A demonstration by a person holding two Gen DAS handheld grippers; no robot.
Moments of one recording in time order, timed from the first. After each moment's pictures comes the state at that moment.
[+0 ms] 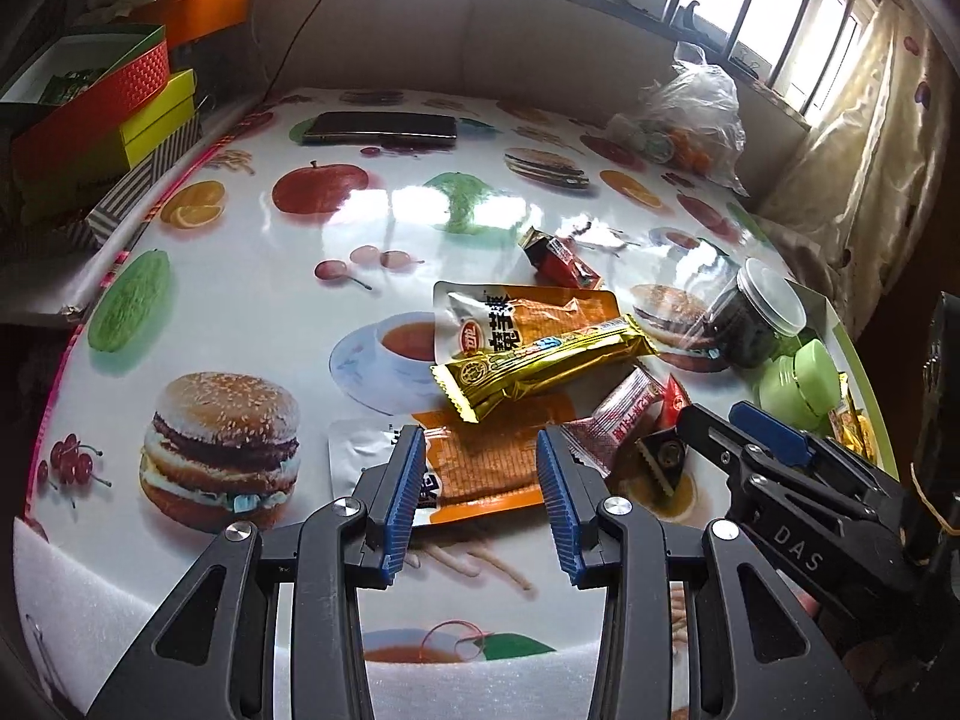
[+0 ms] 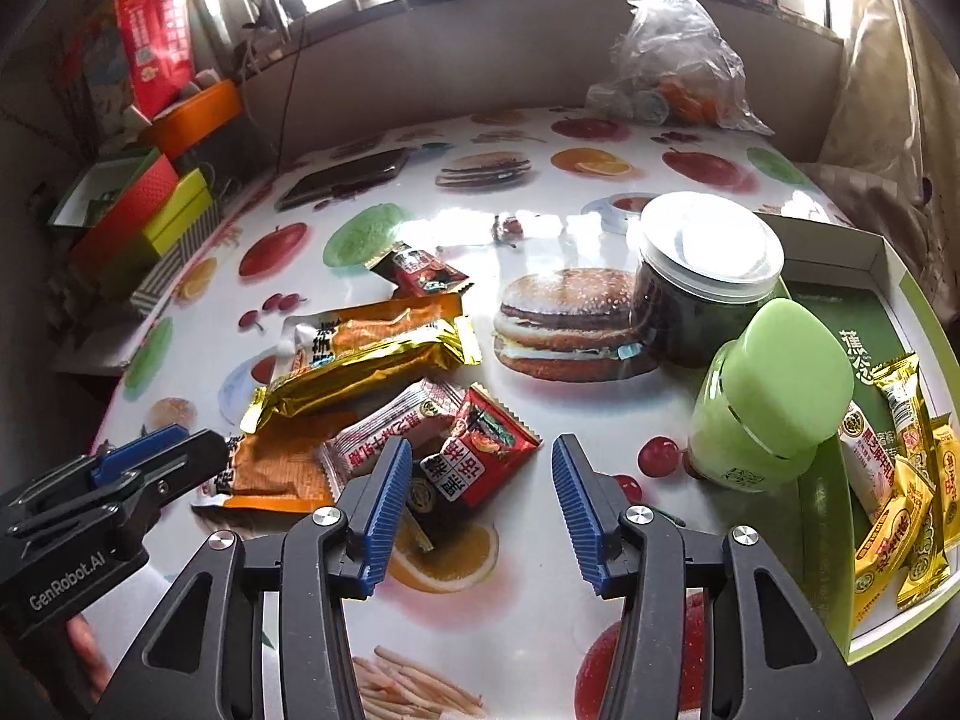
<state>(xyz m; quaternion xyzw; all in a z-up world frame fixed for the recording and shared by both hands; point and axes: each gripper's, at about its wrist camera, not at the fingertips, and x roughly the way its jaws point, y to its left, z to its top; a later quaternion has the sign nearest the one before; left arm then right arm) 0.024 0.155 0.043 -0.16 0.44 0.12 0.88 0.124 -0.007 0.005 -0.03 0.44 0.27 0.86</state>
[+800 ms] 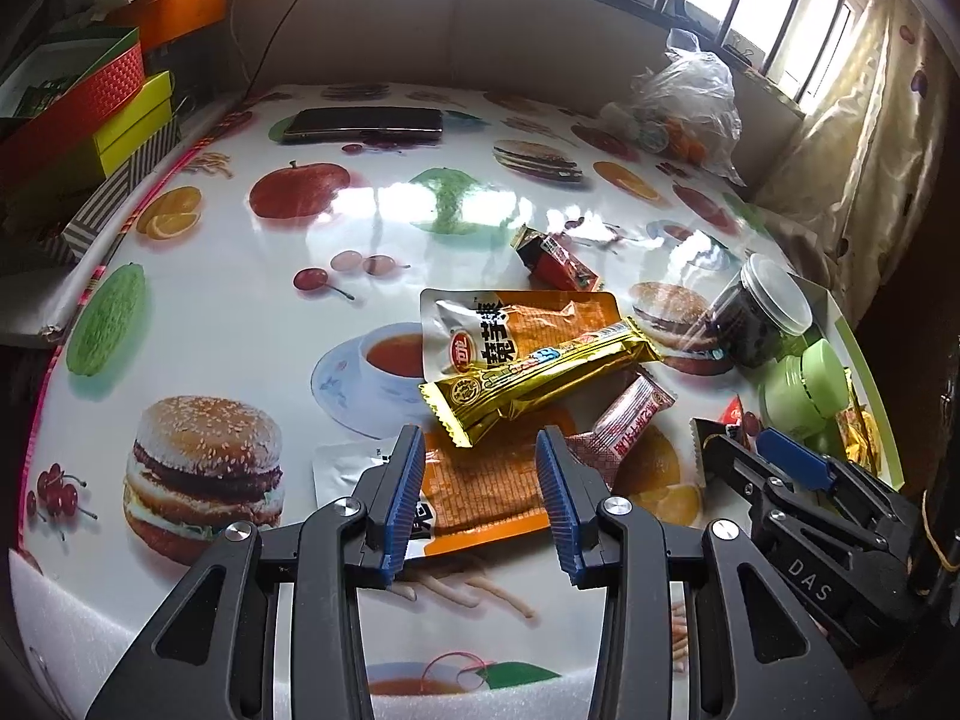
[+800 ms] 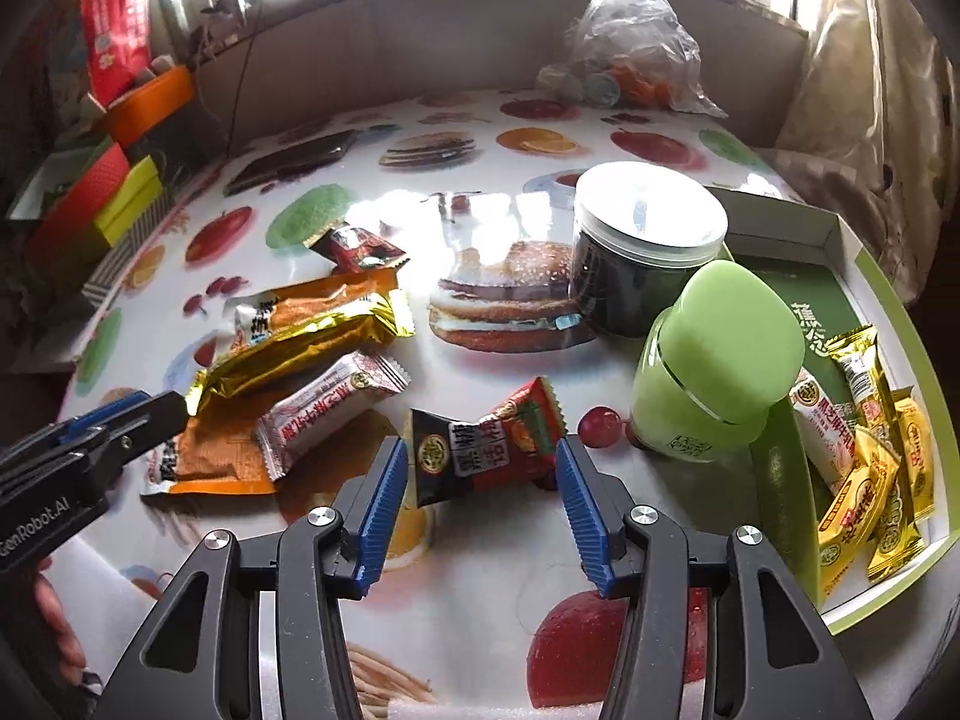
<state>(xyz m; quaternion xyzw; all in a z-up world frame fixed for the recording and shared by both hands) 0.042 0.160 0.038 -0.16 0.44 0.10 0.88 0.123 -0.023 0.002 -0.04 0.45 0.22 0.87</state>
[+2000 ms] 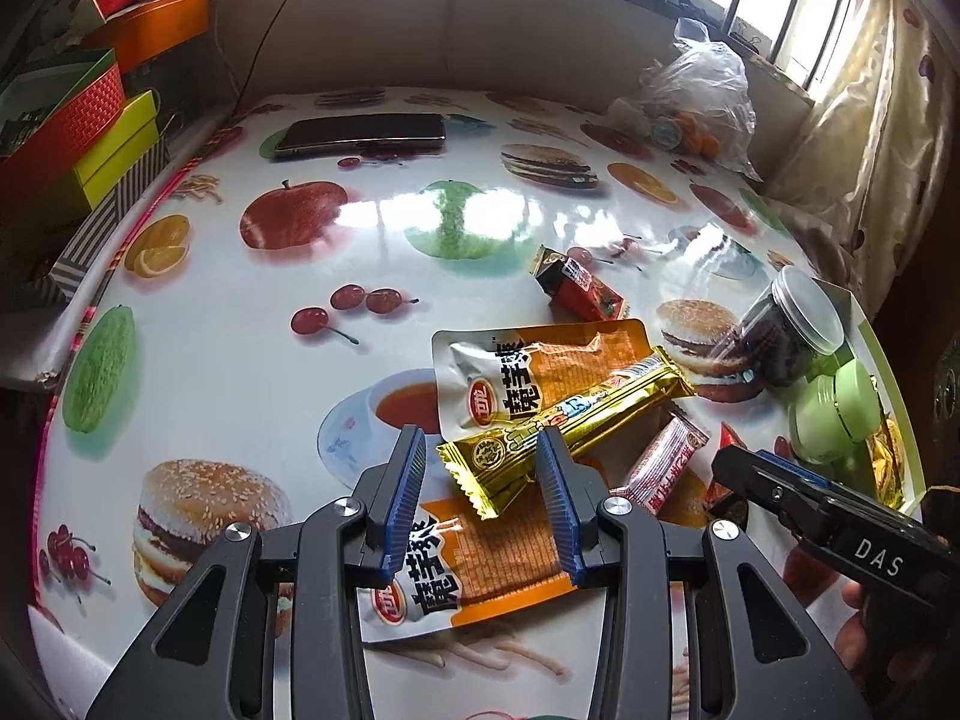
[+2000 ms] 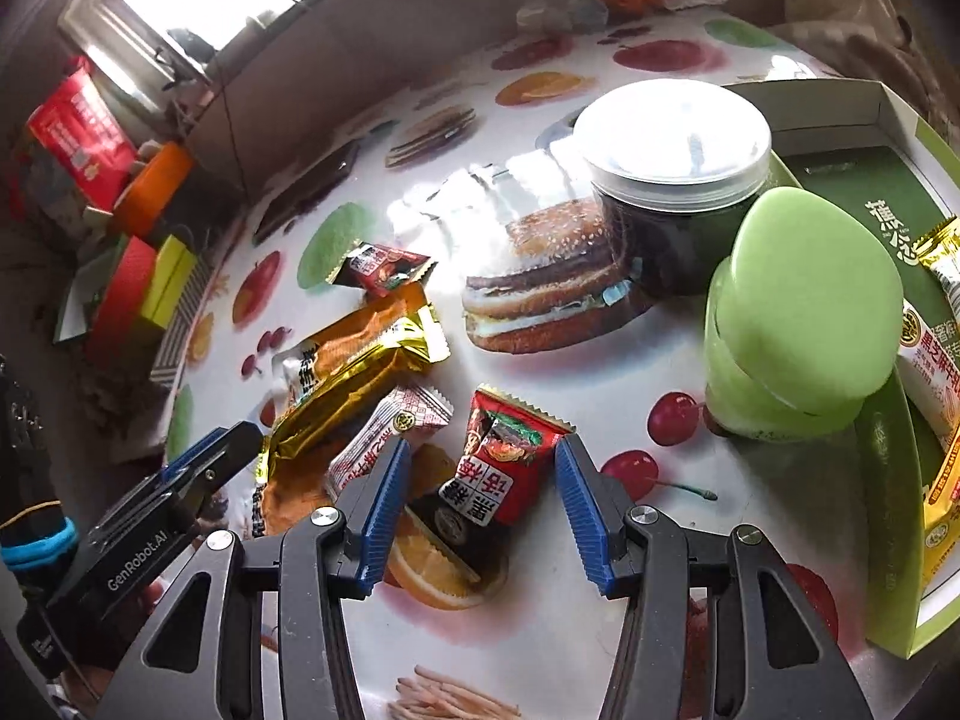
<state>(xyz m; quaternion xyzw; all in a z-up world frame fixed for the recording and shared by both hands) 0.071 0.174 0.034 -0.13 0.45 0.10 0.88 0.154 -0.022 -0.009 0.09 0.52 0.26 0.81</state>
